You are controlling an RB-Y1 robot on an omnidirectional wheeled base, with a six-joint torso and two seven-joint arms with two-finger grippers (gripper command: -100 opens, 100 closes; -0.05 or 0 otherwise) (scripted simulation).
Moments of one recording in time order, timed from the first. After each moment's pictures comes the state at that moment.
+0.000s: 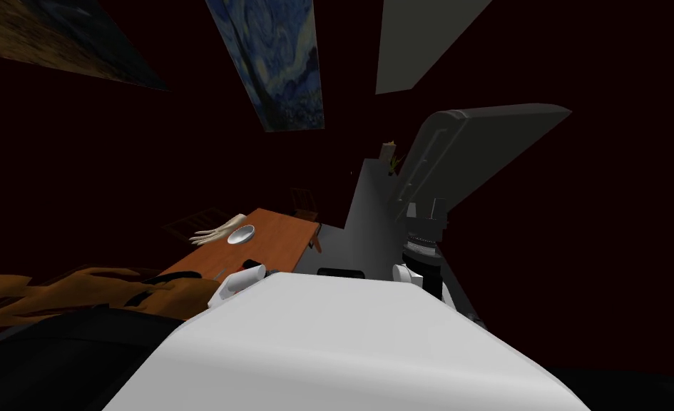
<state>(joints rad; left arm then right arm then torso) 0.43 0.34 0.27 -1.59 0.39 1.24 -0.71 0.54 0.04 -0.01 -2.25 0.06 -0.62 -0.11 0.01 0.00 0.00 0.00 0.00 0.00</state>
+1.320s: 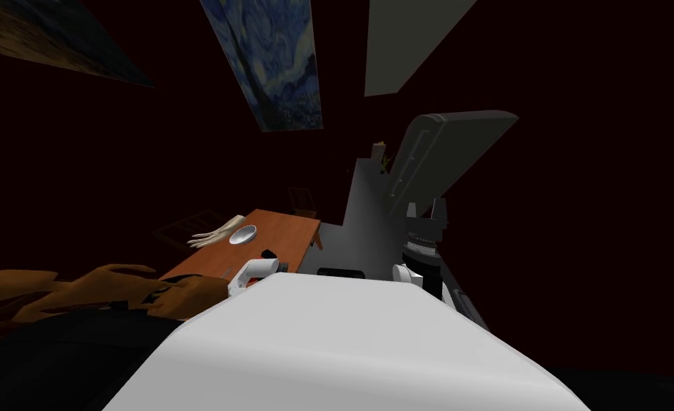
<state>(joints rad) 0.40 0.40 0.05 -1.73 0.34 1.34 -0.35 0.54 0.04 -0.01 -2.25 0.06 -0.62 -0.11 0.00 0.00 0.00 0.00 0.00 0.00</state>
